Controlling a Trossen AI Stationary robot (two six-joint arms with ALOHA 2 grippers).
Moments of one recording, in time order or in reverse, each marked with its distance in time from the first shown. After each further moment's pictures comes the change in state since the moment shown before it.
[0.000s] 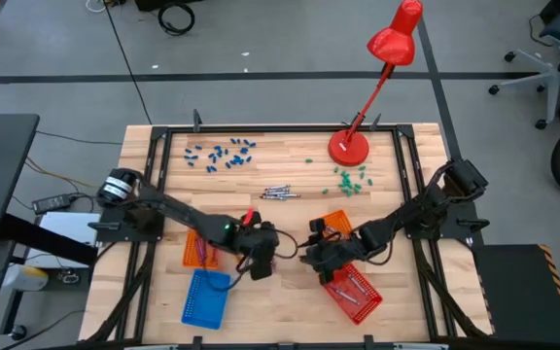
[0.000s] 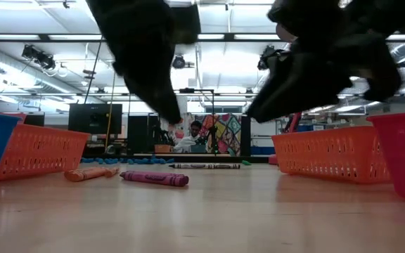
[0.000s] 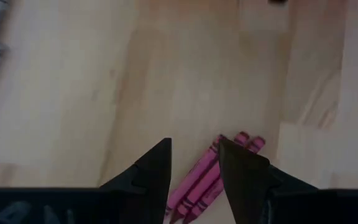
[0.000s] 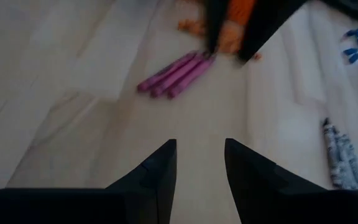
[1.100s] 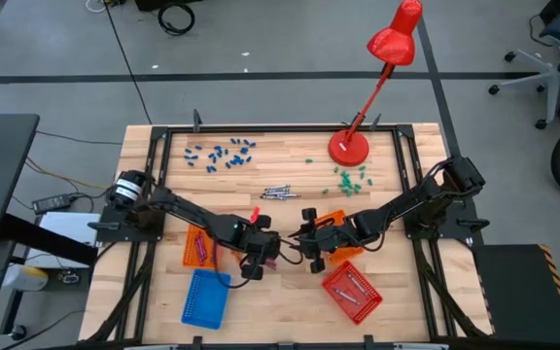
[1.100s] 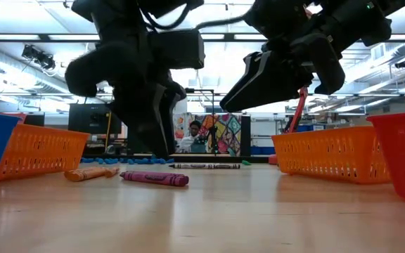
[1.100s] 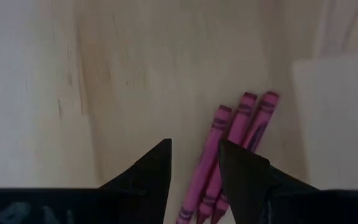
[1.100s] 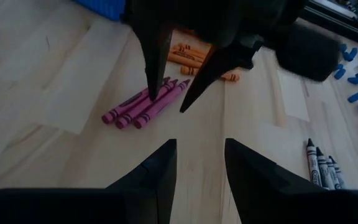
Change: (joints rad) left arm 0.032 0.078 -0.001 -0.004 0.097 0.359; right arm -0.110 0.000 0.000 0.105 -0.104 -0.074
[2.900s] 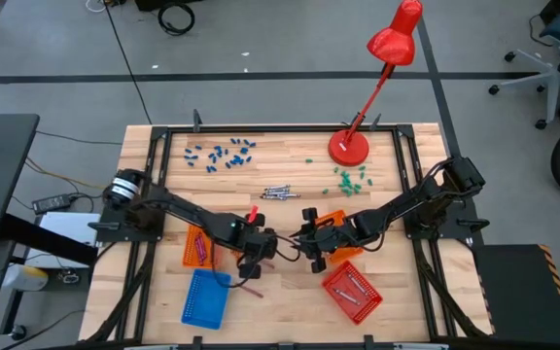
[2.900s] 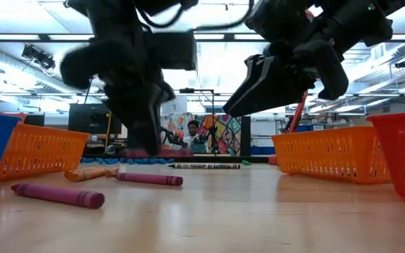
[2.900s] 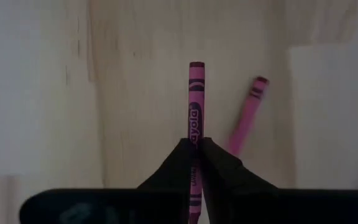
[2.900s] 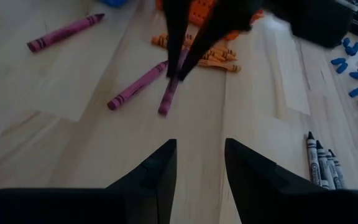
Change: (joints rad) left arm -0.008 -0.049 -0.003 -0.085 0.007 -0.089; right arm 0.000 0.000 0.000 -0.034 0.004 -0.010
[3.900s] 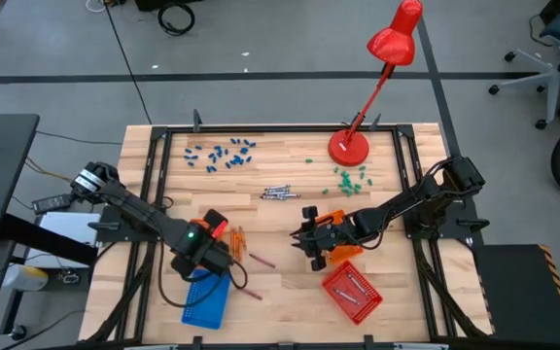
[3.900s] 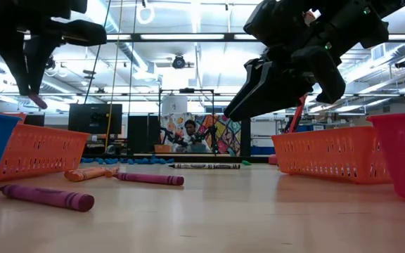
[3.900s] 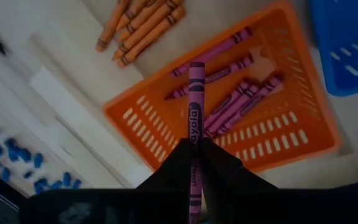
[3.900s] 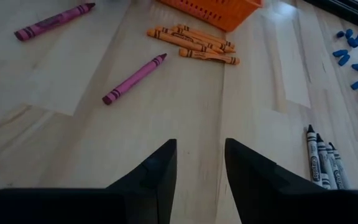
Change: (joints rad) left arm -0.222 -0.256 0.001 -0.735 -0.099 0.282; right arm -0.018 0.000 0.000 -0.018 -0.016 0.007
